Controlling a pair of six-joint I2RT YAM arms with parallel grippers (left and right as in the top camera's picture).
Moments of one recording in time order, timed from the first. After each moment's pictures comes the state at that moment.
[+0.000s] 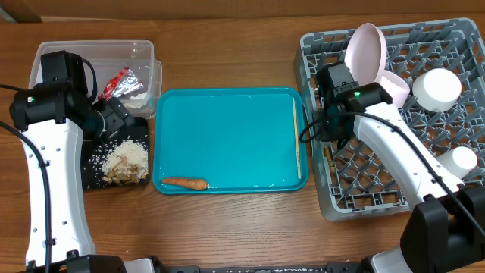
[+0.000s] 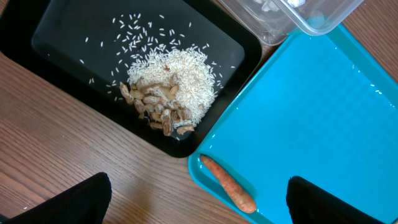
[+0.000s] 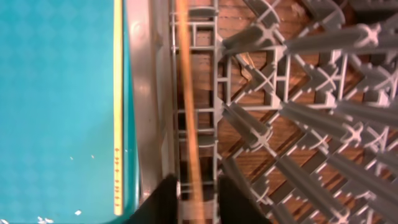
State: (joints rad) left arm 0.22 1.51 1.55 -1.36 -0.04 -0.50; right arm 0.30 1.68 1.32 -1.02 0.13 0.19
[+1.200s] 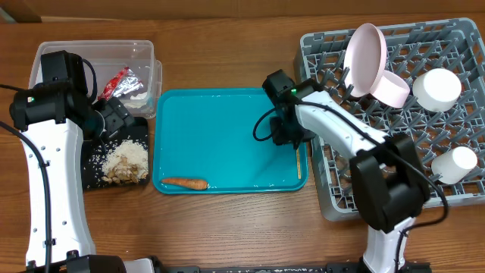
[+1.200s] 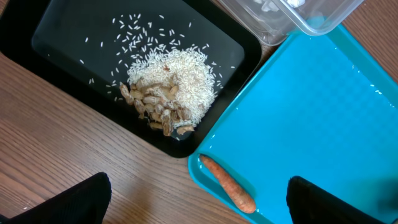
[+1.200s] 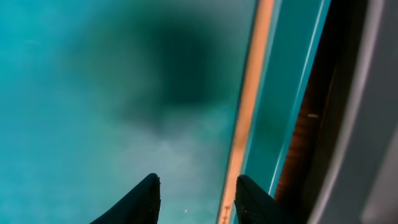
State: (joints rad) left arm 0.22 1.51 1.55 -1.36 -0.04 -0.50; right arm 0.50 2.04 1.48 -1.00 0.09 0.40
